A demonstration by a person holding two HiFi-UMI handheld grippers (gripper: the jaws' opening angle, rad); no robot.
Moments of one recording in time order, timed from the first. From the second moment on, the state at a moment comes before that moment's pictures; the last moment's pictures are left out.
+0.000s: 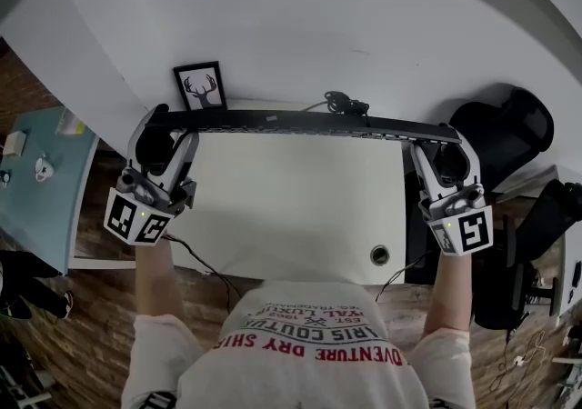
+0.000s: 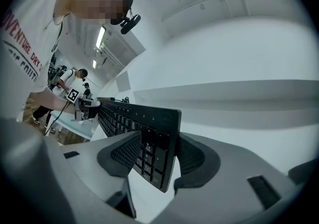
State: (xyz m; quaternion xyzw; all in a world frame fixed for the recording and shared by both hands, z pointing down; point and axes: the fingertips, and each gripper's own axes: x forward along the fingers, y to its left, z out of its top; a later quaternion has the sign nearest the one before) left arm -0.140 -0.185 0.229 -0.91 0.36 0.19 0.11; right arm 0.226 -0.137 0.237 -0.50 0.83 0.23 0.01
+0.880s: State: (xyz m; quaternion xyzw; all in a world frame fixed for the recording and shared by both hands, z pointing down) left arm -0.071 -0.125 0.224 -0.88 0.40 0.16 0.19; right arm 0.295 -0.144 0.270 -0.49 0.85 0.18 0.02
